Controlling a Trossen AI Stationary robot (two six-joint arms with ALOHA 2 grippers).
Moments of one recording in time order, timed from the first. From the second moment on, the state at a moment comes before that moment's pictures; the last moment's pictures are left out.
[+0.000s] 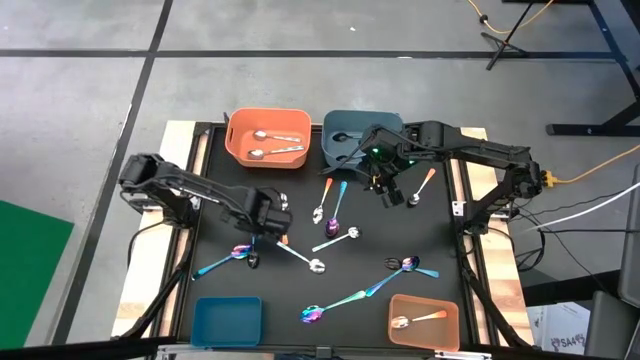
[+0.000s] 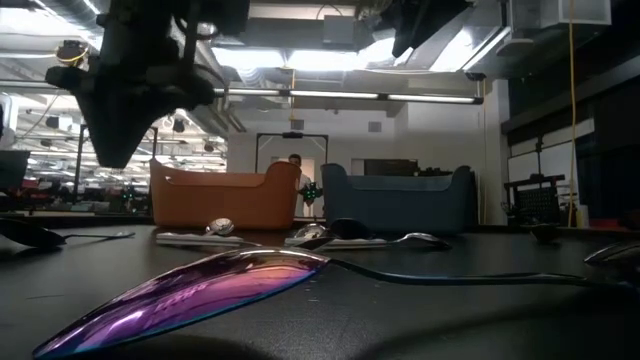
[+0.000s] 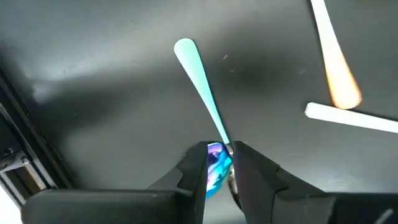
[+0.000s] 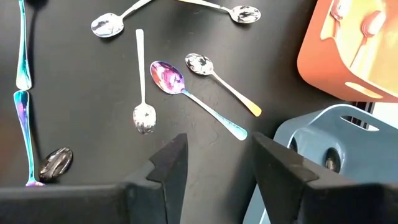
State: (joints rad) left arm -0.16 1.61 1.13 -1.20 -0.03 -1.41; right arm -0.14 1.58 1.72 -1.22 -0.12 -0.55
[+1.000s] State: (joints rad) left arm -0.24 1.68 0.91 -0.89 0.02 -1.52; right arm -0.14 1.58 1.72 -1.22 -0.12 -0.55
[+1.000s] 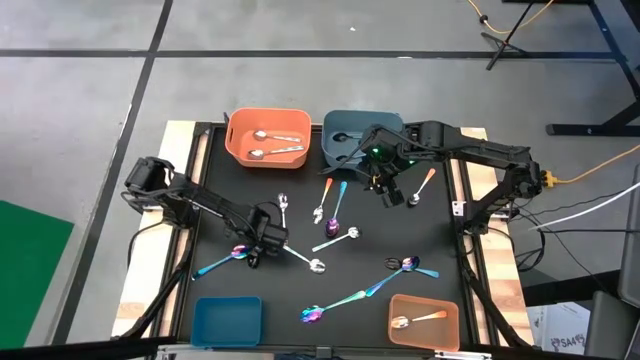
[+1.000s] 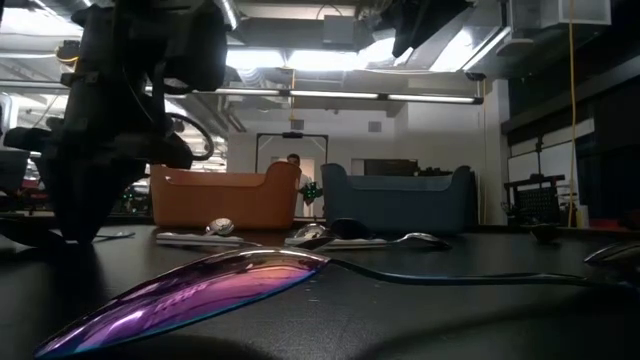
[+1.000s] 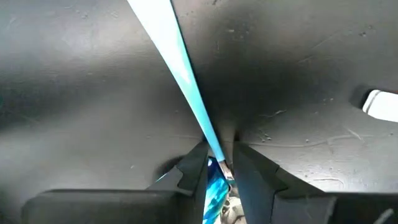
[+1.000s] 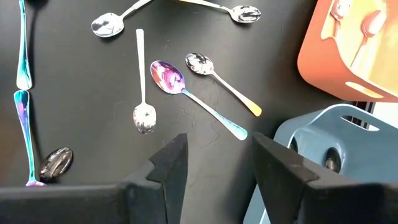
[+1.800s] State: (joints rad) left arm -0.24 1.68 0.89 -0.80 -0.05 -1.45; right arm -0.14 1.57 1.72 -1.30 -0.17 -0.56
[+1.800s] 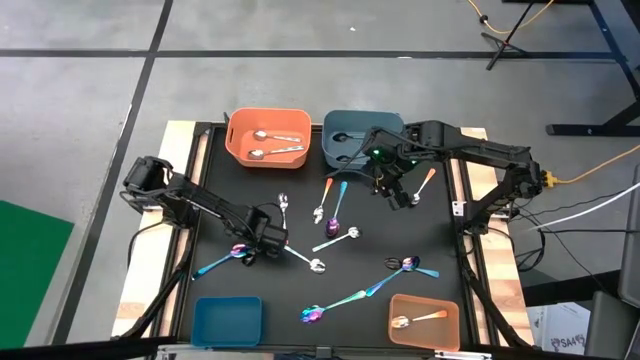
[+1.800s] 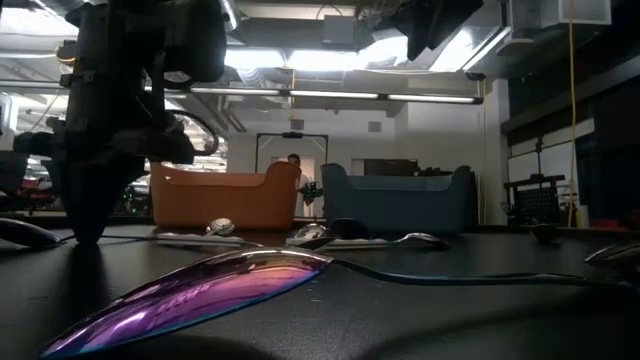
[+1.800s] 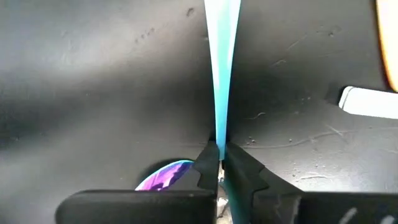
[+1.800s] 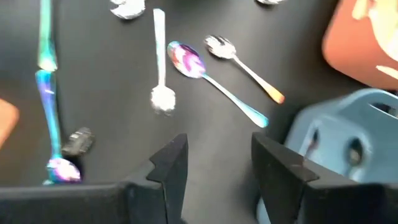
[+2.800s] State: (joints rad) left arm -0.23 1.68 1.25 -0.73 -0.56 -0.69; right arm -0.14 1.59 1.72 -1.11 -0.52 -0.35
